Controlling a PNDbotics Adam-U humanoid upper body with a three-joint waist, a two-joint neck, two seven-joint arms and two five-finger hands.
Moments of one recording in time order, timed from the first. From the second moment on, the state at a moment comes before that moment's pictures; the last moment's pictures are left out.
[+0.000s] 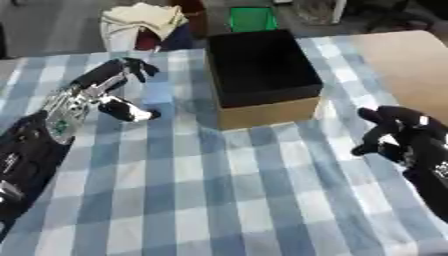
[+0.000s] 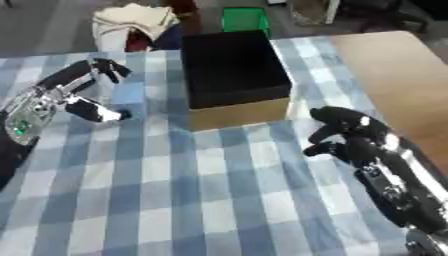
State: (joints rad) left arm -0.89 0.55 -0.16 -0.84 -0.67 -0.46 -0.13; right arm -0.24 -0.33 0.20 -1.98 -0.33 -0.09 0.33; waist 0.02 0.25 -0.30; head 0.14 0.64
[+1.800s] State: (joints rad) left arm -0.96 0.57 -0.17 -1.02 -0.20 -0.34 -0.12; right arm -0.27 -0.32 0.23 -1.98 -0.34 -0.09 0.37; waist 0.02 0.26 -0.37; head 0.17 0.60
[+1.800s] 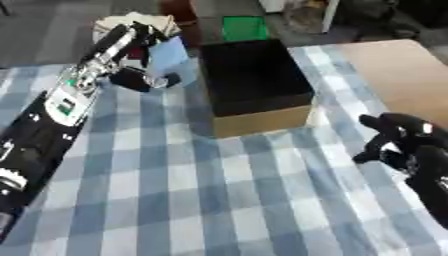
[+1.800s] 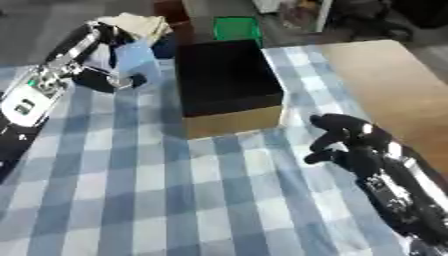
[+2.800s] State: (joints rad) left arm -0.99 0.55 -0.20 -1.00 -0.32 -0.40 -0.08; right arm -0.33 -0.29 0.27 -1.98 -0.36 -0.06 0.42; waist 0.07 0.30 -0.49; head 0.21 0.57
